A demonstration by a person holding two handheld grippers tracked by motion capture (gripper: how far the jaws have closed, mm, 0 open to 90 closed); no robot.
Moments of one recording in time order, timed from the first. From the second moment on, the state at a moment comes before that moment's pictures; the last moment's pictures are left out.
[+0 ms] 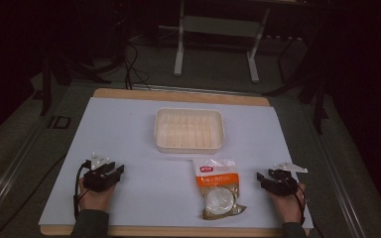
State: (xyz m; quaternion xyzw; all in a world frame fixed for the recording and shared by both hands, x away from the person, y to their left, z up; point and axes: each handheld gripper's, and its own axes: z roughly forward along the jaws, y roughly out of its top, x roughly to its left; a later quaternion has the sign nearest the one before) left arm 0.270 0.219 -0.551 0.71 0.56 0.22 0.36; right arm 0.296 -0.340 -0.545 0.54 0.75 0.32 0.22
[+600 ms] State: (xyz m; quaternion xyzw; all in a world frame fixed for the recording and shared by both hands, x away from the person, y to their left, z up) left arm 0.253 0.221 -0.551 0.74 0.51 0.23 0.37; right arm 0.305 -0.317 -0.532 0.49 0.78 0.35 0.18
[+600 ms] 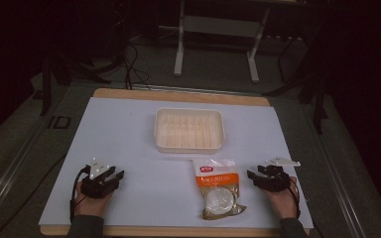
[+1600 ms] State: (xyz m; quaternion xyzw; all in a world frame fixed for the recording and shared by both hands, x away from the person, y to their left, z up) left arm 0.255 0.219 -0.552 0.74 0.52 0.23 0.36; right arm 0.352 -0.271 -0.544 0.49 0.76 0.42 0.02
